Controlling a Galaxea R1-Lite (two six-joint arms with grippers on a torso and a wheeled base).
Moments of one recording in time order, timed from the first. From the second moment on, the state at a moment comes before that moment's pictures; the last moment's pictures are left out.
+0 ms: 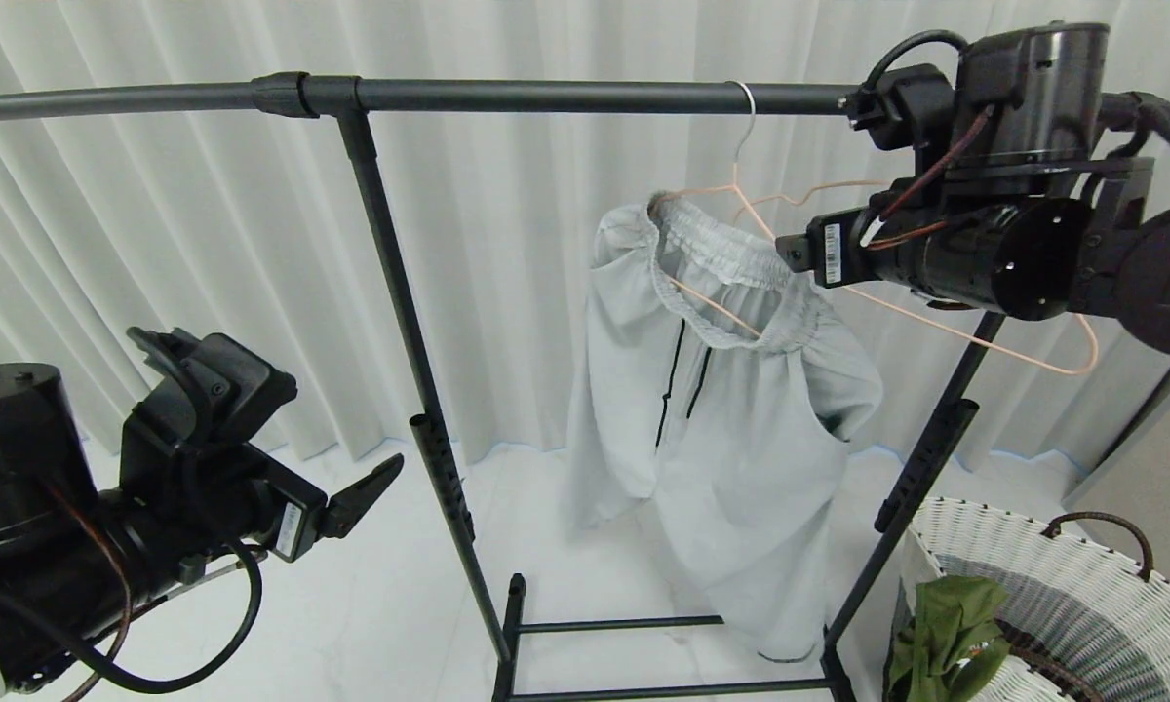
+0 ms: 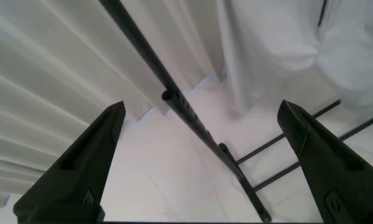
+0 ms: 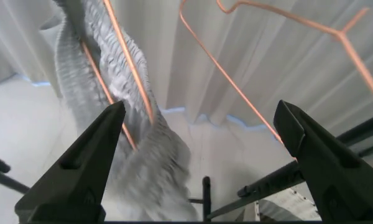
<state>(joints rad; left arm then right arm) -0.24 1.33 -0.44 -0.66 -0.04 0.48 0.65 1.74 -1.50 -0.09 -0.50 -0.03</state>
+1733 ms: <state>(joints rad) -0.01 1.21 -0.35 -0.66 -0.04 0.38 0.35 1.21 -0.89 -0.05 -0.50 -0.29</state>
